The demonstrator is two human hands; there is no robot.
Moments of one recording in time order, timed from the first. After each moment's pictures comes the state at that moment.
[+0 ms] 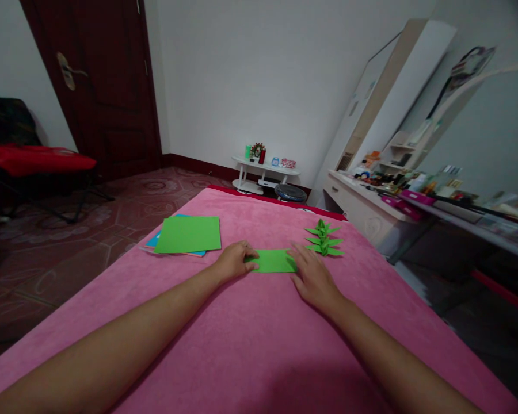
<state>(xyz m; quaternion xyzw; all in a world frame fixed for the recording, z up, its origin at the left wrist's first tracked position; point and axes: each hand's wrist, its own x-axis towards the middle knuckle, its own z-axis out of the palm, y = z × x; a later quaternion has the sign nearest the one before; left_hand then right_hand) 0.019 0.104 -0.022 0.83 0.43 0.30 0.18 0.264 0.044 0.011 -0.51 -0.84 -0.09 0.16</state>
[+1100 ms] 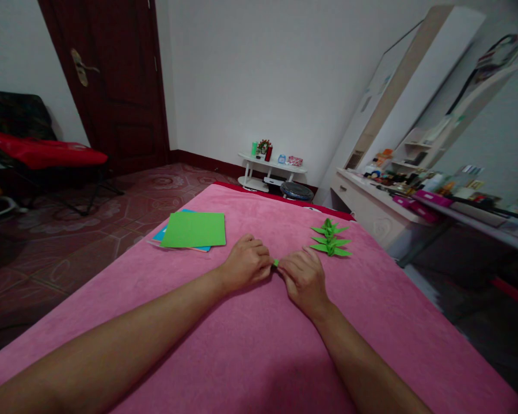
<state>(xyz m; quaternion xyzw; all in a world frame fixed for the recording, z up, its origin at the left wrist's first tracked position) 0.030 0.061 0.015 0.90 0.31 0.28 -0.11 0.224 0.032 0.010 -0.40 -0.85 -0.11 0.32</state>
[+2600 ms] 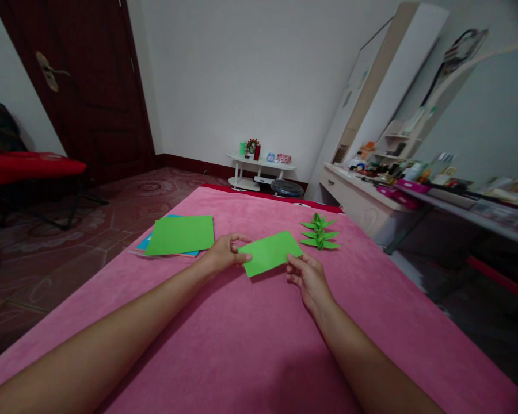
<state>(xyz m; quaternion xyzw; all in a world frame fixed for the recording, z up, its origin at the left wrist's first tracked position) 0.017 0.087 0.003 0.61 0.44 0.39 0.53 0.228 0.036 0.006 -0.51 -0.35 0.50 0.60</state>
